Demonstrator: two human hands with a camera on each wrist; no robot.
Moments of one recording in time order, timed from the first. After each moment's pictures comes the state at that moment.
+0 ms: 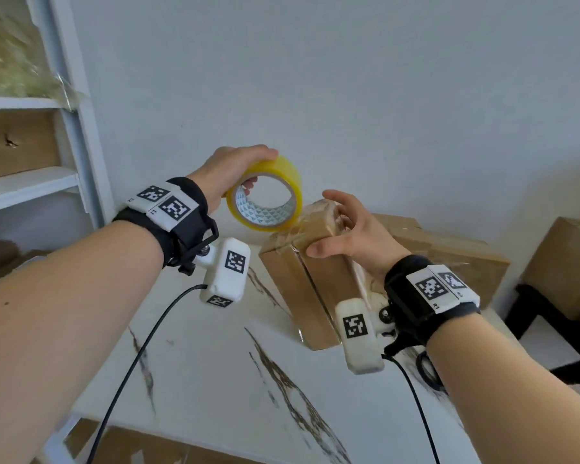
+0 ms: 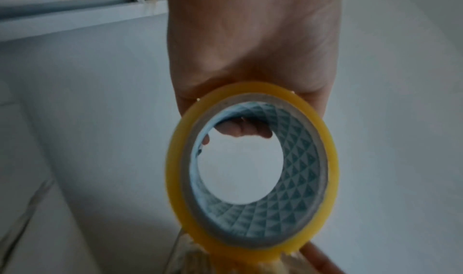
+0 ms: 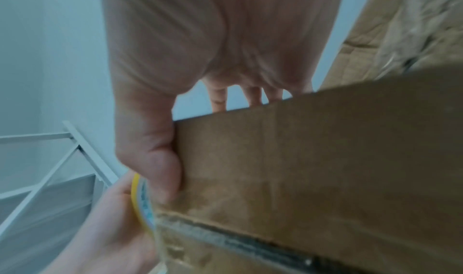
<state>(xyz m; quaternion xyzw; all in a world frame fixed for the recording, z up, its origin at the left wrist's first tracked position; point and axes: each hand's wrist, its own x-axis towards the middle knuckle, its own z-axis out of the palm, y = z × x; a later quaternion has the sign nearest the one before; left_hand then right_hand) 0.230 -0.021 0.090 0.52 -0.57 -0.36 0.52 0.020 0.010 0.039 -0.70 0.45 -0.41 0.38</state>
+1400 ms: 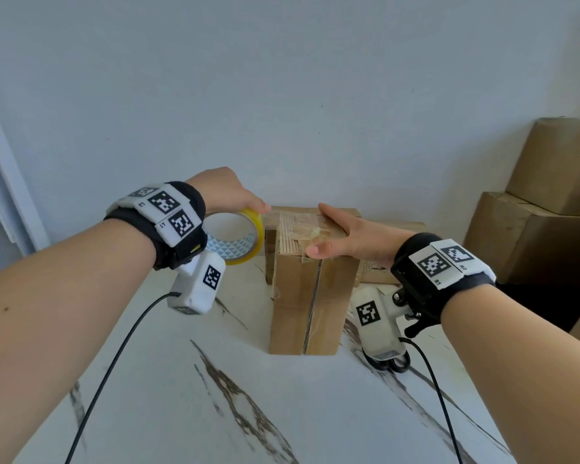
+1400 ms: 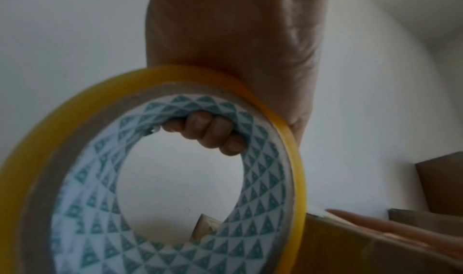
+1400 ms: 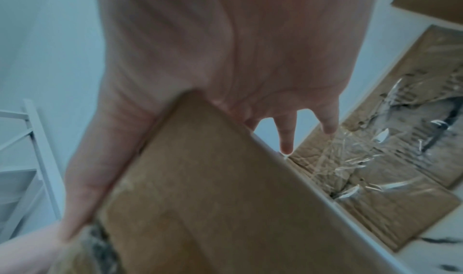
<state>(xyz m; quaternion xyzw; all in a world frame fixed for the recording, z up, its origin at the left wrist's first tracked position) 0.151 -0.036 0.094 0.66 -0.72 -0.12 0.17 -0.072 0.015 0.053 -0.71 0.57 -0.21 0.36</state>
